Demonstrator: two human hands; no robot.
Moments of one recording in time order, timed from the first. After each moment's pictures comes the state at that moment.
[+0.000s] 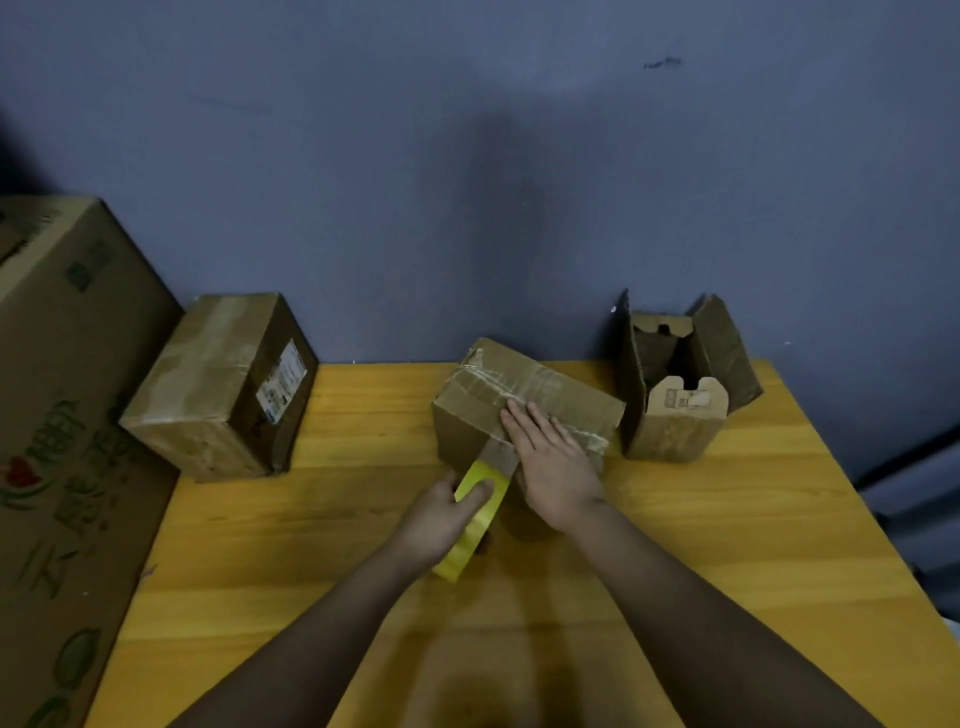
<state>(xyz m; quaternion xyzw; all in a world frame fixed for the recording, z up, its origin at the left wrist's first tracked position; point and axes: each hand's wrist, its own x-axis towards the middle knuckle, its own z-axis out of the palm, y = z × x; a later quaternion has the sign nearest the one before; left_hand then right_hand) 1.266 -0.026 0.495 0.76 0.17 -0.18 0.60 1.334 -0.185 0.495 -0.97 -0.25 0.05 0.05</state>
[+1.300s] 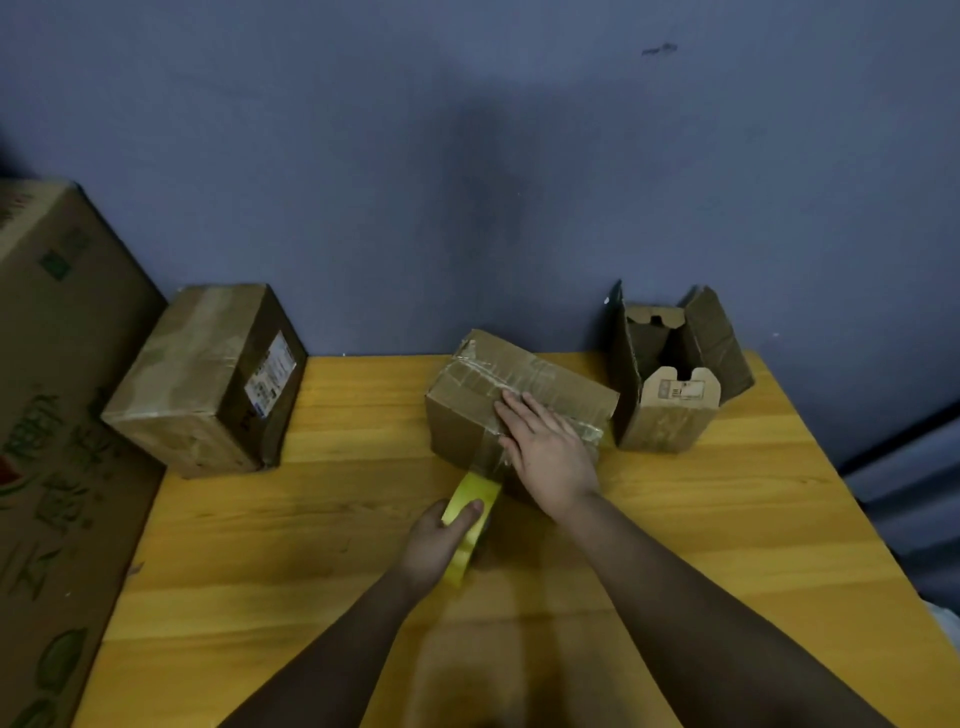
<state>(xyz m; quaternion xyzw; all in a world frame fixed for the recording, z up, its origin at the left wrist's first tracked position) 1.246 -0.029 0.446 0.73 0.20 -0.17 0.63 1.337 -0.180 0.490 -0.97 -0.22 0.01 0.10</state>
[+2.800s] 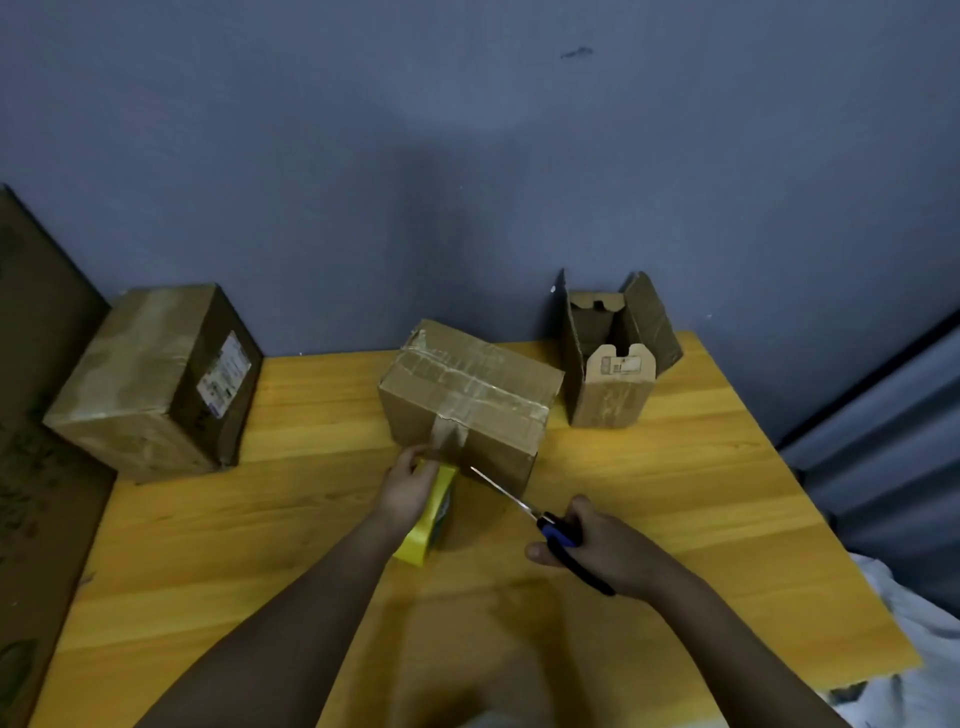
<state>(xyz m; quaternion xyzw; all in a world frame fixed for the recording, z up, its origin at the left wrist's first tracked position) 1.280 -0.046 0.448 0.77 0.24 -0.12 0.57 1.225 -0.283 0.526 -0.90 -0.02 0.31 0.30</state>
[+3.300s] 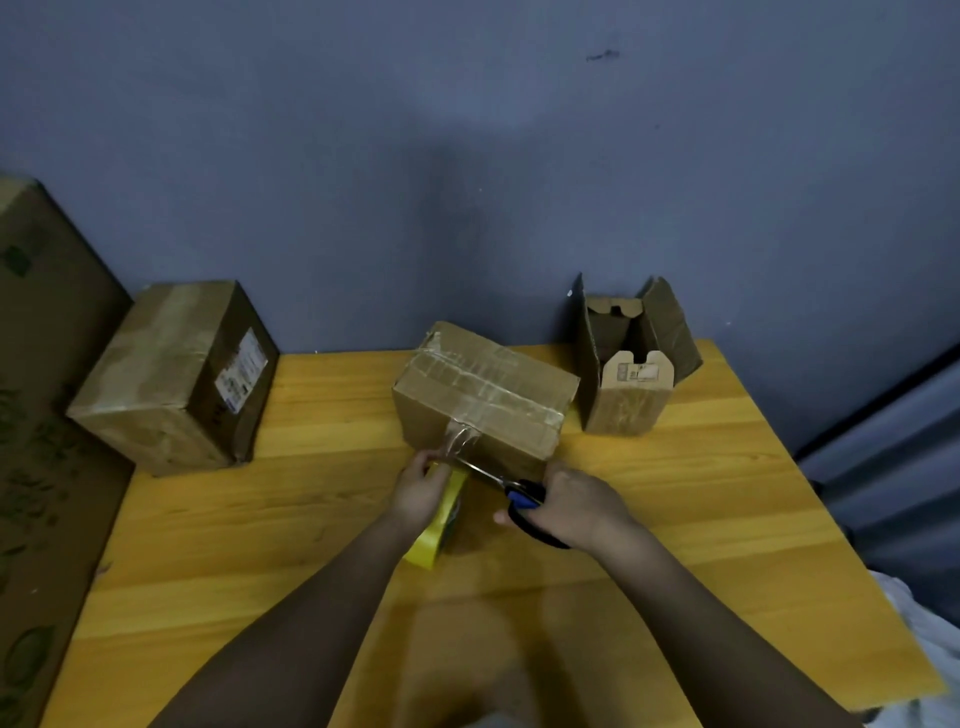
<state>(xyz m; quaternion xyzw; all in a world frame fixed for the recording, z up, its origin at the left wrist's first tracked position) 1.278 -0.044 0.454 0.76 0.24 -0.13 0.59 1.270 -0.234 0.523 -0.96 -0.03 0.22 0.15</state>
